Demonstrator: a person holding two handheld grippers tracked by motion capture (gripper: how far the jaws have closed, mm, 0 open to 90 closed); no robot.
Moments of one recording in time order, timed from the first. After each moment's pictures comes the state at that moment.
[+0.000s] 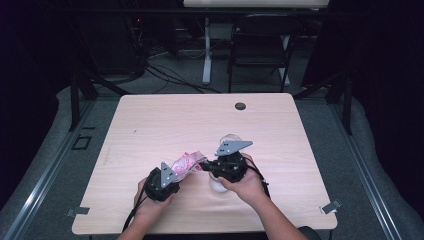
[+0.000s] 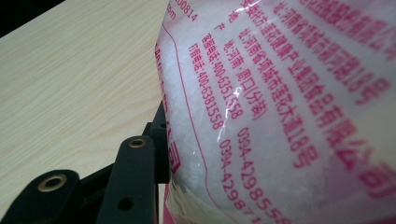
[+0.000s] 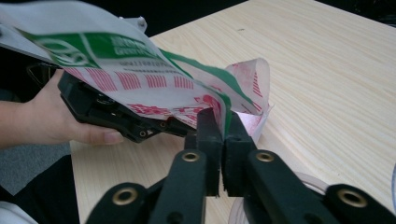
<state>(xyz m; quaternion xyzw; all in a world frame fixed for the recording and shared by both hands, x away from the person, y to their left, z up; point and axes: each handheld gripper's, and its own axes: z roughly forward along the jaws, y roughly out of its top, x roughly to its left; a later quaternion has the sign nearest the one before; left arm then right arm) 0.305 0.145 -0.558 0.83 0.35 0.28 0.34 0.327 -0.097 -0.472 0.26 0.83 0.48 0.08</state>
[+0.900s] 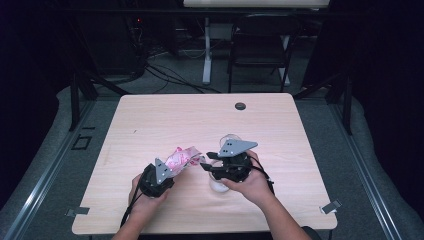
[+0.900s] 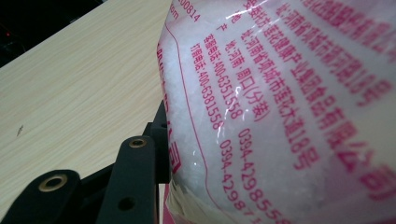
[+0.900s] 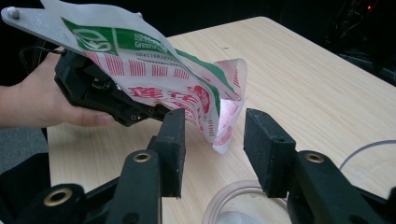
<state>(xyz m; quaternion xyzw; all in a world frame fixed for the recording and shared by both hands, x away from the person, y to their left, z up) 0.310 0.156 -0.548 0.82 0.35 0.32 0.33 0.319 -0.104 -0.454 0.22 0.83 0.48 0.15</state>
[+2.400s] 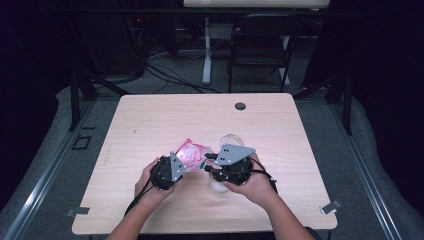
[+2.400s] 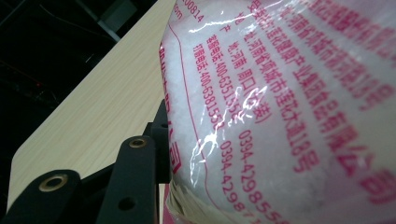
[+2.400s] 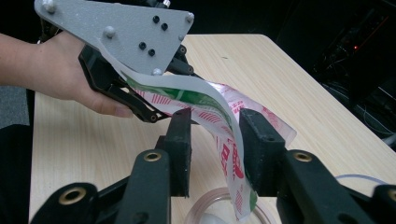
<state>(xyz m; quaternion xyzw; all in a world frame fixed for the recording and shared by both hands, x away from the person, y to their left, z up) 0.322 0.125 -0.528 0.84 0.26 0.37 0.29 0.307 -0.102 -0.441 0.14 0.85 0.46 0.21</state>
